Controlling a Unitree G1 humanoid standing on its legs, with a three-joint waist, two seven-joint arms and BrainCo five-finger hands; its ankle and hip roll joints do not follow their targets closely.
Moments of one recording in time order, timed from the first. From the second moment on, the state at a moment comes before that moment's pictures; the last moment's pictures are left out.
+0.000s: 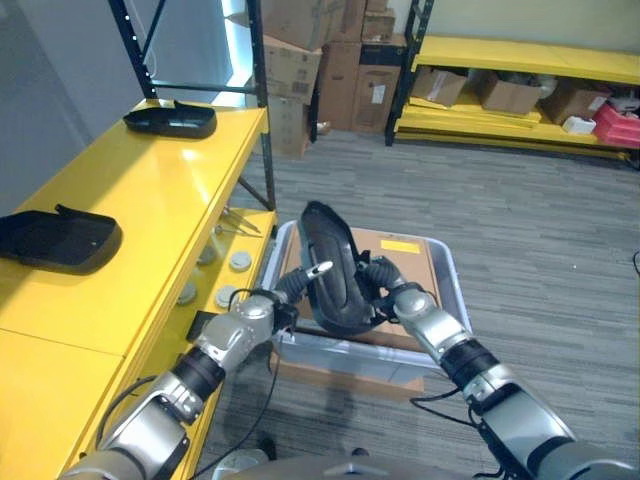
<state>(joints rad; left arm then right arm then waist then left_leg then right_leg) -0.44 0.25 -0.60 0.33 -0.69 0.35 0.05 -0.48 -0.39 0.51 0.49 0.20 0.28 -0.21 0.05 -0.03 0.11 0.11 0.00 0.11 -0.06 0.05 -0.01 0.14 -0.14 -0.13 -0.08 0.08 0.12</state>
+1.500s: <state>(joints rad) -0.44 0.29 -0.58 0.27 -0.66 0.26 0.15 -0.46 -0.30 0.24 0.35 0.84 0.08 -0.35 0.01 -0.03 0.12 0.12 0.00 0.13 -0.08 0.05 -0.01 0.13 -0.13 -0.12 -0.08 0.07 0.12</state>
